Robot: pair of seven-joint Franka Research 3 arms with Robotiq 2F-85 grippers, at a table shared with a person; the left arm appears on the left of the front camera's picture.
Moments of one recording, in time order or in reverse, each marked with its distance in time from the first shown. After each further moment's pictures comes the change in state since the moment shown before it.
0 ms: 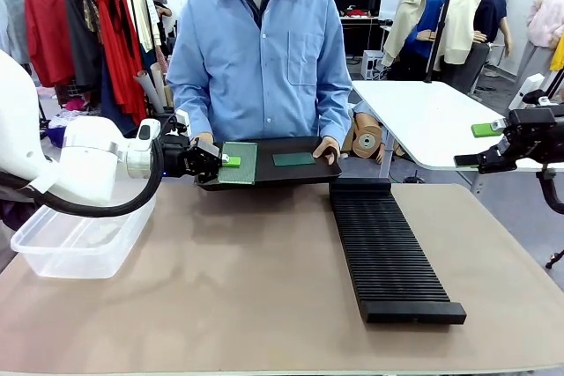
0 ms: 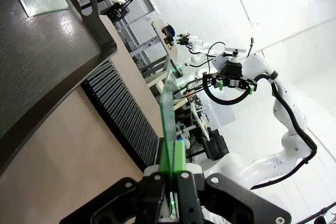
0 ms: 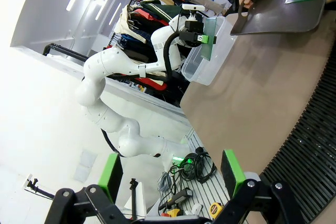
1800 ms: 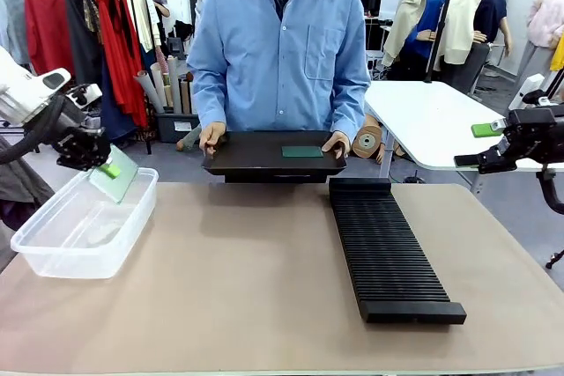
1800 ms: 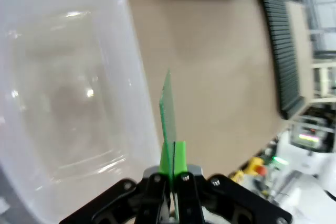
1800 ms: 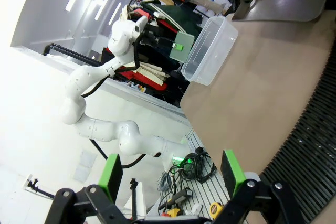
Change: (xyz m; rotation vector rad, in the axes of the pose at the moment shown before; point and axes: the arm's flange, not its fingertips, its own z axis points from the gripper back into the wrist) left arm -0.018 -0.141 0.185 0.989 0.167 0.190; right arm 0.000 0.000 0.000 0.000 0.000 -0.001
